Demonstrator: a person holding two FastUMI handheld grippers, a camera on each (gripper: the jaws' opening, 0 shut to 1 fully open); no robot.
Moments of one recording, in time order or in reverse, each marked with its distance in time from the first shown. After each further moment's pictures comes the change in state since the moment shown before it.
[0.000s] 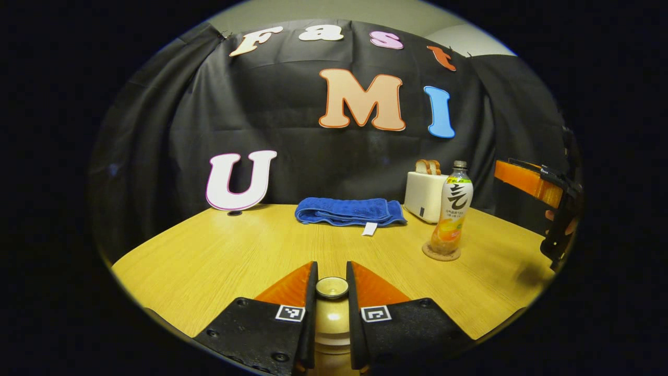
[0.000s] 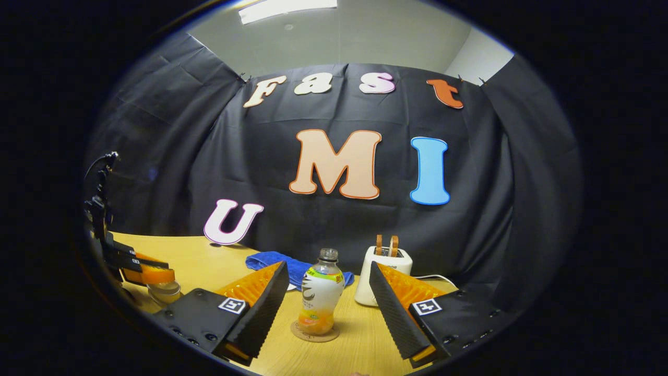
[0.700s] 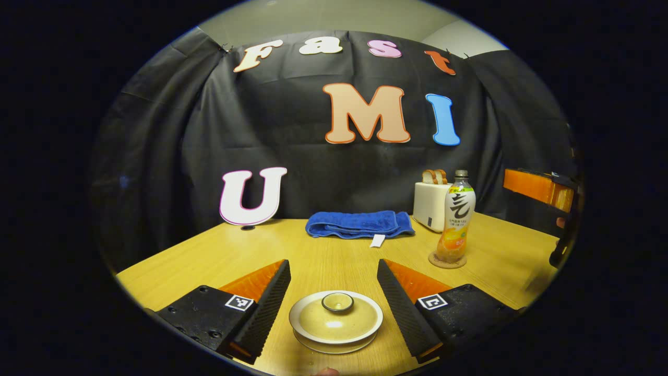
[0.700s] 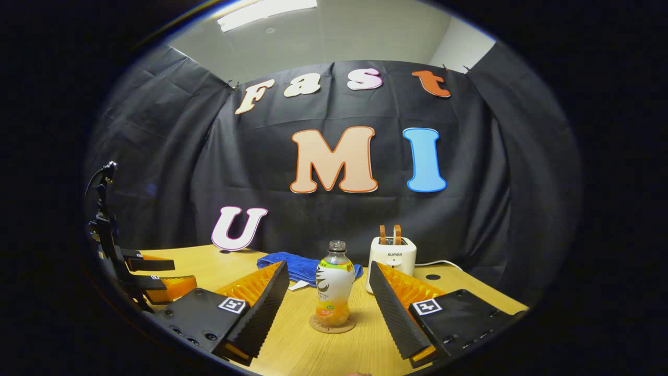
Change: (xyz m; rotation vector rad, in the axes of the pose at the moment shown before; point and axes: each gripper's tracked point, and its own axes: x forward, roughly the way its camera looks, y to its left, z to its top) left arm -0.016 0.008 0.037 0.055 -0.132 0.121; right arm -0.030 0.009 -0.004 0.118 0.022 -0.031
